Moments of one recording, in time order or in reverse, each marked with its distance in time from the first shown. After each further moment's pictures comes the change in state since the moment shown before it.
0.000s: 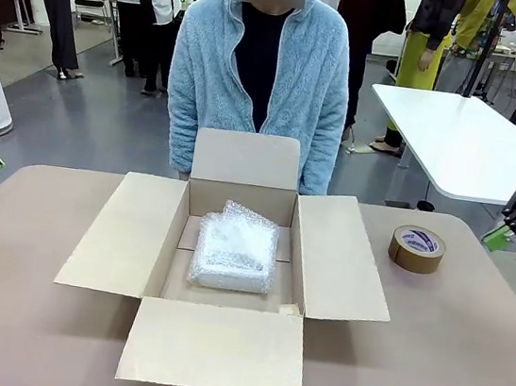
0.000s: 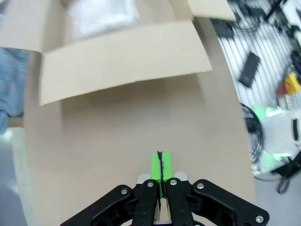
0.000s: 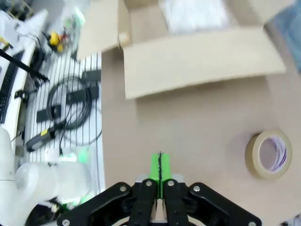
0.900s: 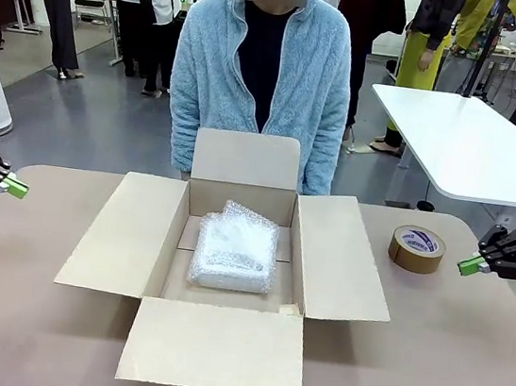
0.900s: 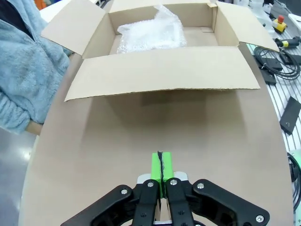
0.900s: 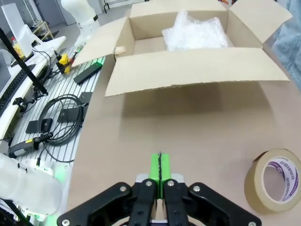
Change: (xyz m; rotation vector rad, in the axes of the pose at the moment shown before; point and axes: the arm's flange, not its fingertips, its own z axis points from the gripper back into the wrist) left arm -0.080 0.001 -0.070 0.157 -0.314 0.089; right arm -0.092 -0.058 -0.067 0.085 -0.268 0.081
